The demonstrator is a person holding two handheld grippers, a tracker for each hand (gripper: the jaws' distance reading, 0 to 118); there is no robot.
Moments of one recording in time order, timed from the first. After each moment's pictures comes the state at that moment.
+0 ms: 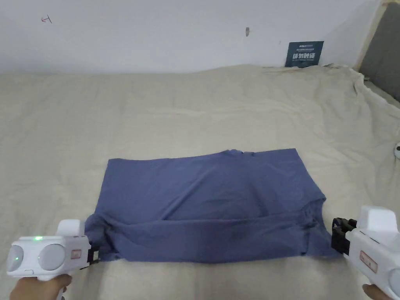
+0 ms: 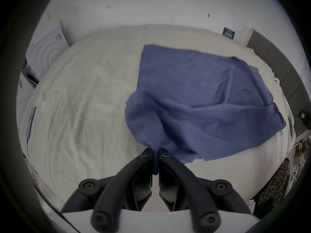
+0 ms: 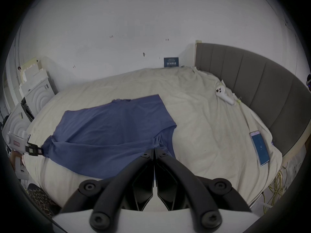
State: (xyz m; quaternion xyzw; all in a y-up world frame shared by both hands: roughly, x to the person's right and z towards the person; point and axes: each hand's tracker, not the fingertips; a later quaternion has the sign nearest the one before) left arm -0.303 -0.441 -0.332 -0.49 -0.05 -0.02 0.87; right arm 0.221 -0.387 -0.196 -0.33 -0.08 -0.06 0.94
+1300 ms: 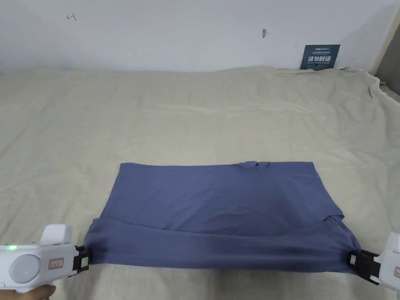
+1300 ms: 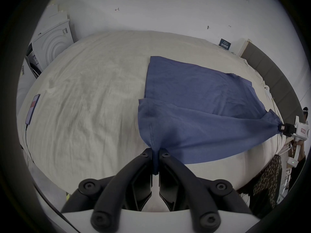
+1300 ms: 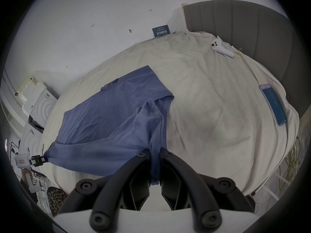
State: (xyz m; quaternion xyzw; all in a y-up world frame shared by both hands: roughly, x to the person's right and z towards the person) left arm -0.352 -0.421 -0.253 -0.49 -0.06 0.02 0.87; right arm 0.261 -0.428 -0.148 -0.42 -0.06 -0.19 0.88
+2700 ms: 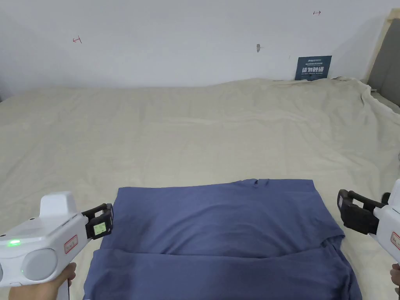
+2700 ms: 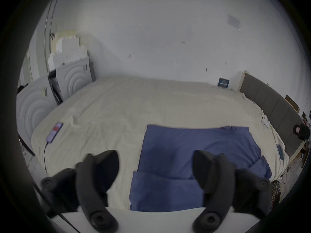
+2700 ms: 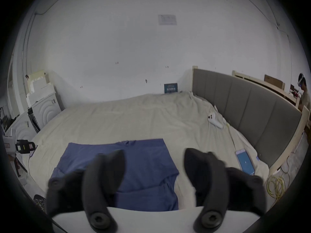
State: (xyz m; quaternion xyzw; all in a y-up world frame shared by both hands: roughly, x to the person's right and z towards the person) left arm -0.287 -0.314 -0.221 -0.27 -0.01 0.01 0.96; right arm 0.202 -0.289 -0.127 -0.22 -0.09 -0.05 0.97
